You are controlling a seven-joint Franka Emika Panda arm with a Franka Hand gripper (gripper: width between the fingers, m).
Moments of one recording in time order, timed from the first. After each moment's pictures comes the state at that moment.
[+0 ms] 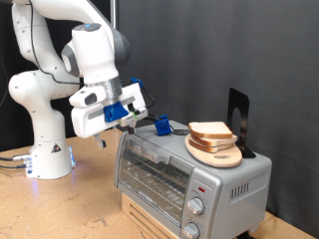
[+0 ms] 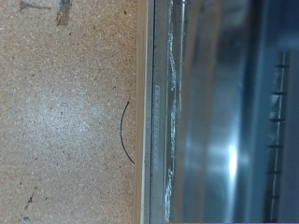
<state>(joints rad) 0.23 -0.36 -0.21 -2.67 0.17 2.47 0.65</state>
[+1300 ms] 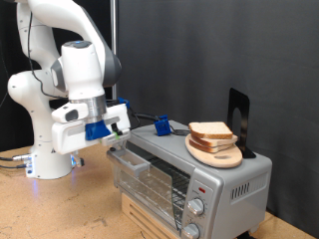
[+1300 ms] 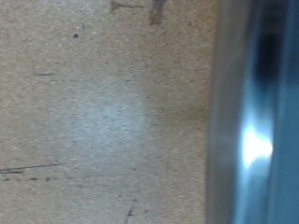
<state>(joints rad) 0.10 -0.27 -0.22 -2.70 0.05 2.58 0.65</state>
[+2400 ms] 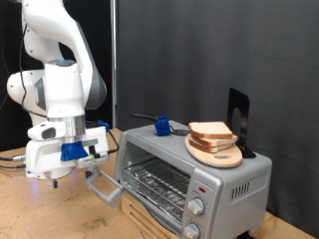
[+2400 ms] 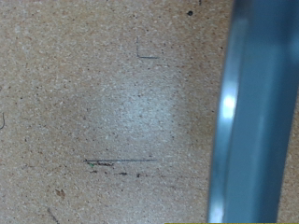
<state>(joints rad) 0.00 -0.14 -0.26 -2.72 -0.08 2.80 0.56</state>
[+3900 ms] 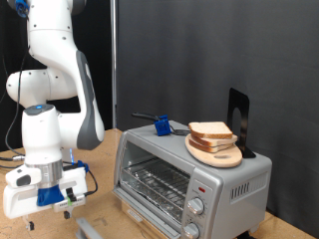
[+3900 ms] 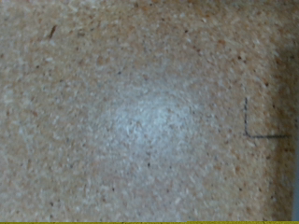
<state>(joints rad) -0.19 0.23 -0.08 -2.69 0.54 3.09 -0.01</state>
